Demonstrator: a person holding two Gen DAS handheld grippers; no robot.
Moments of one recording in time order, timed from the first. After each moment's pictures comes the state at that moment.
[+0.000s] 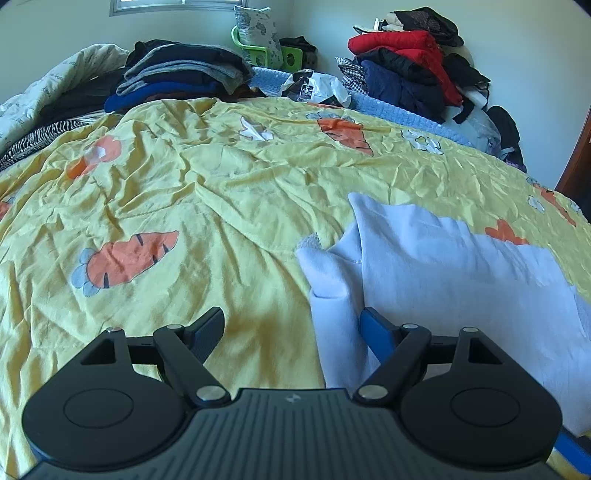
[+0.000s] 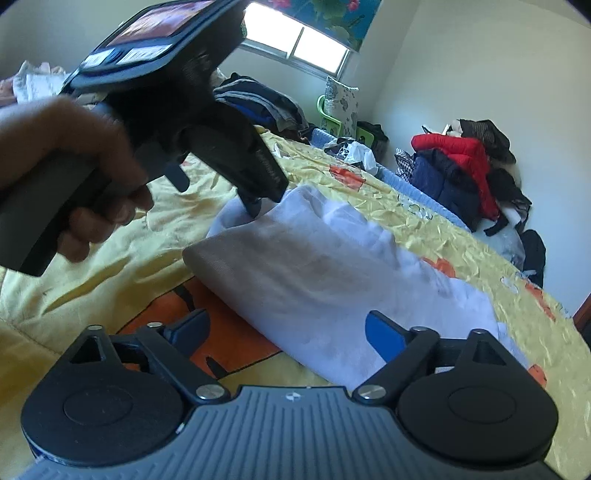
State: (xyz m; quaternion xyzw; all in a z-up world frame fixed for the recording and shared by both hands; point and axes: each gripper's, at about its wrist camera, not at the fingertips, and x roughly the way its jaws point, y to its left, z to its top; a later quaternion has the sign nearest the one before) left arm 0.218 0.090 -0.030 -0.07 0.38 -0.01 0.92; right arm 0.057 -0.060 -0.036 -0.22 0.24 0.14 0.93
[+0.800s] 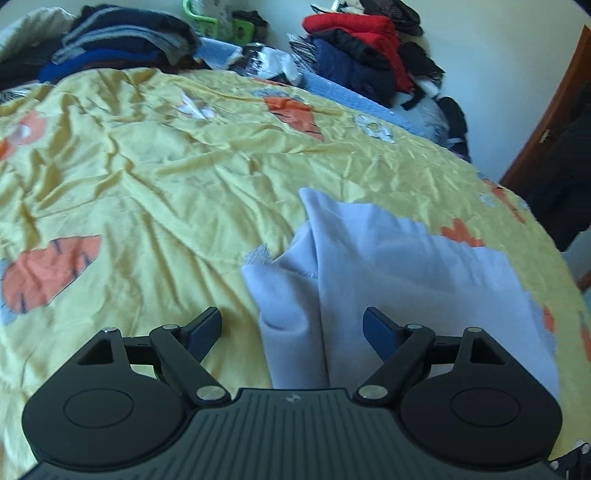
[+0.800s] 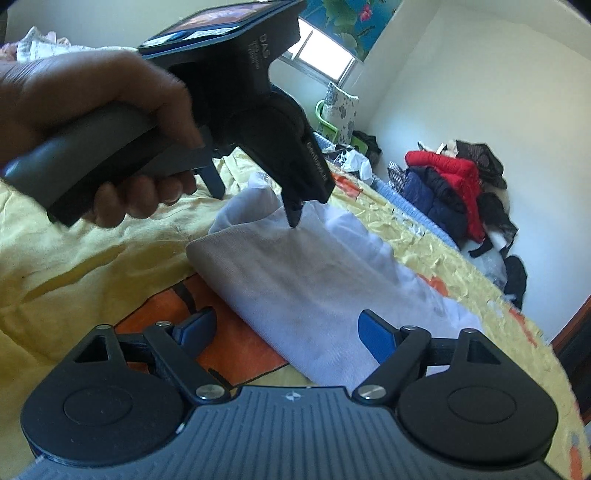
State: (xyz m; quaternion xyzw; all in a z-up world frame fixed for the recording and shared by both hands) left arm 0.262 0.099 -0.041 -0.12 0.41 -0.13 0.90; right arm 0.060 -0.038 -0.049 -0.28 0.22 0.12 0.93
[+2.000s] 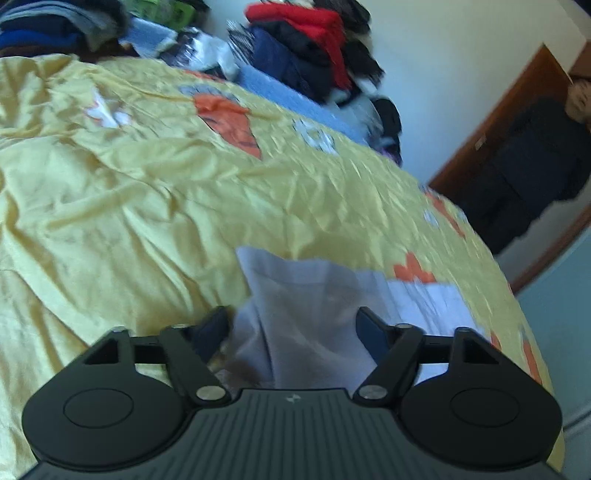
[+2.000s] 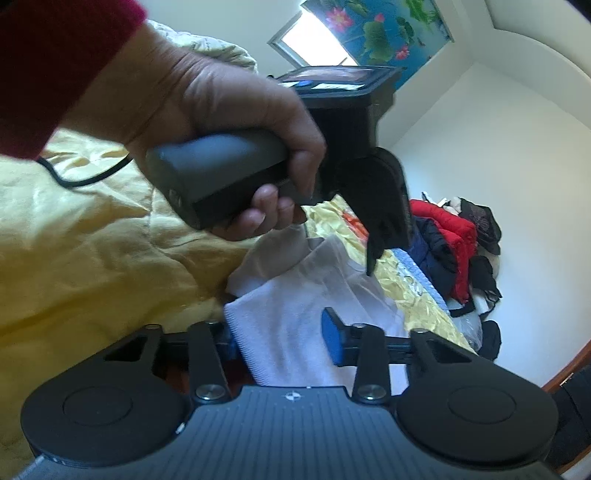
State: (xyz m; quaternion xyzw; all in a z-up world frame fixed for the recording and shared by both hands) left arm 0.344 0.095 -0.049 -0.17 0.41 -0.26 0.86; right arm 0.088 0.017 -0.067 -0.38 0.17 0.12 0.90
